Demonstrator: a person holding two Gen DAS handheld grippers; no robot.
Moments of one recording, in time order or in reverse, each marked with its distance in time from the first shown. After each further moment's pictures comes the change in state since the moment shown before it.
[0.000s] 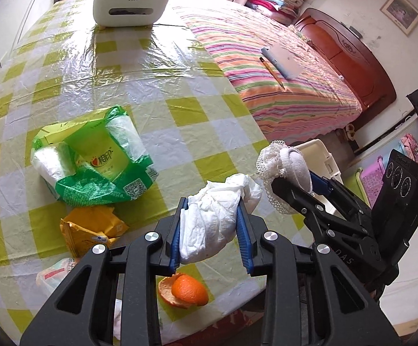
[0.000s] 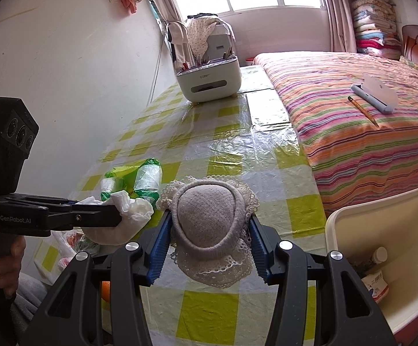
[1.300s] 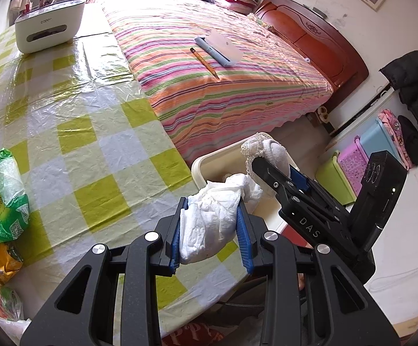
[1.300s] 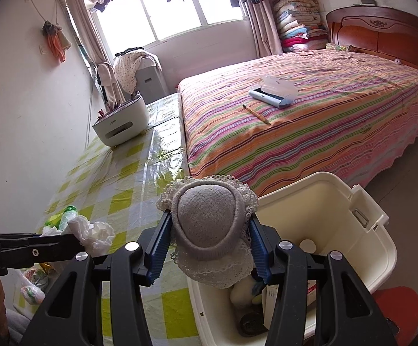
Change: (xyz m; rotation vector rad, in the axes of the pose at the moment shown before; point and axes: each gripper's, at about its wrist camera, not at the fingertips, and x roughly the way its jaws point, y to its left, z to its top) left arm 0.057 -0.123 0.018 0.136 0.013 -0.110; right arm -0.062 -0.121 -0.012 0.238 -0.145 -0.249
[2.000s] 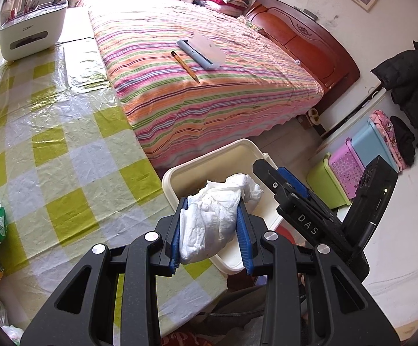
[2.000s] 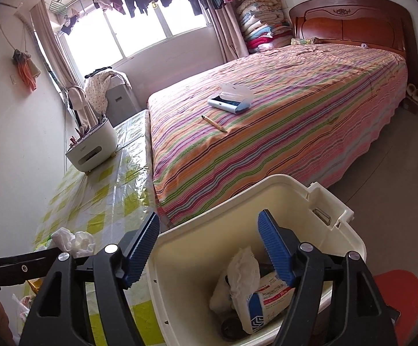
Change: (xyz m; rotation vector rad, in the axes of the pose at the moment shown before) left arm 0.016 -0.025 0.012 0.008 -0.022 -0.047; right arm -0.012 -0.043 0.007 0.134 -0.053 -0.089
